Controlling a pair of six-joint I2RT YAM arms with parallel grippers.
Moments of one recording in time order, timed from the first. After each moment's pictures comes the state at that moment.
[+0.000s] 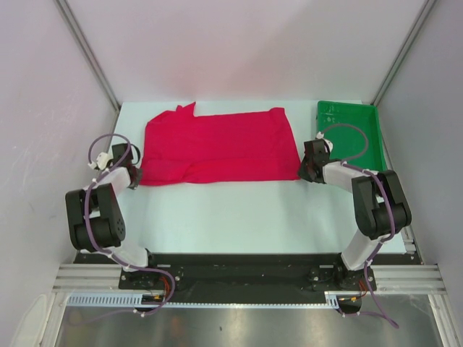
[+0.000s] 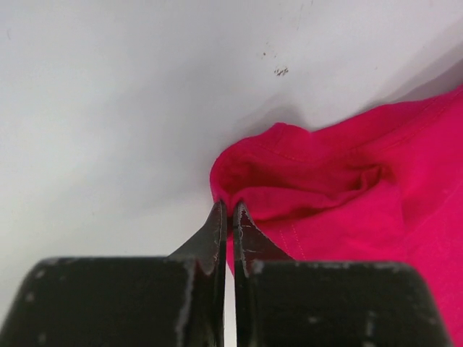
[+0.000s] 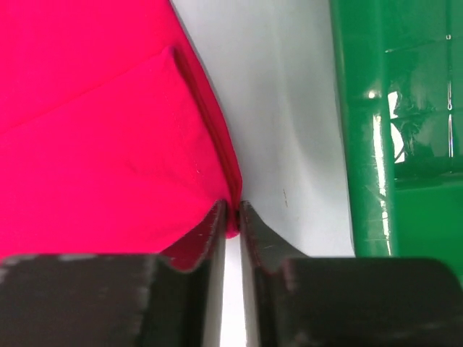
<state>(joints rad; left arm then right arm) 0.23 1.59 0.86 -0.25 -0.32 -0.91 0.24 1.71 0.93 -0.12 0.14 0.61</state>
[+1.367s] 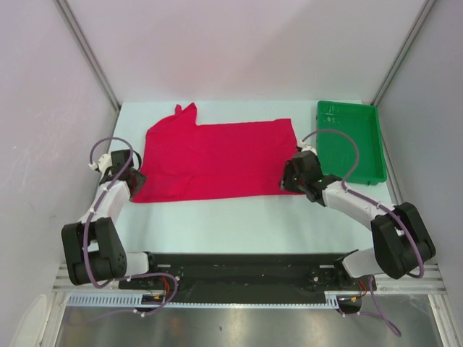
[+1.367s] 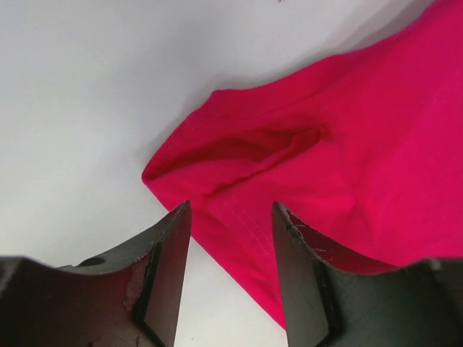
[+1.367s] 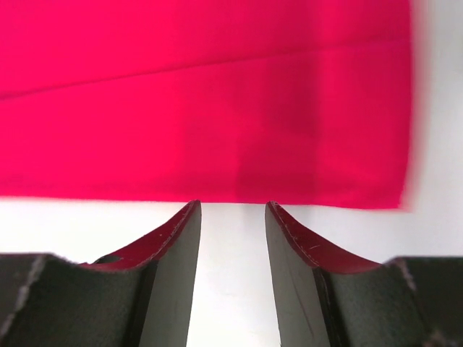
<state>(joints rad) 0.18 1.30 0.77 -0.40 -0.32 -0.78 0.47 1.39 0.77 -0.17 0.10 0.57</state>
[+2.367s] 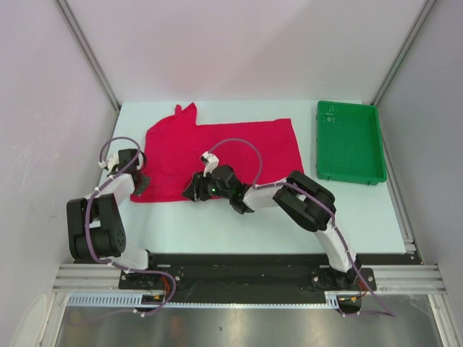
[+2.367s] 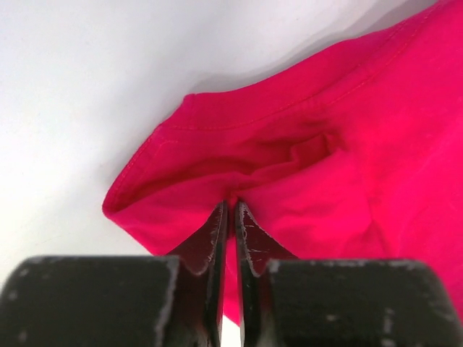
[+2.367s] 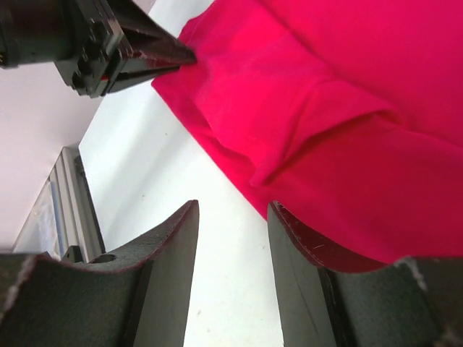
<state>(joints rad) 0.16 1.50 0.78 -0.29 -0.27 -0.76 0.95 2.17 1.25 0.65 -0.19 0.67</state>
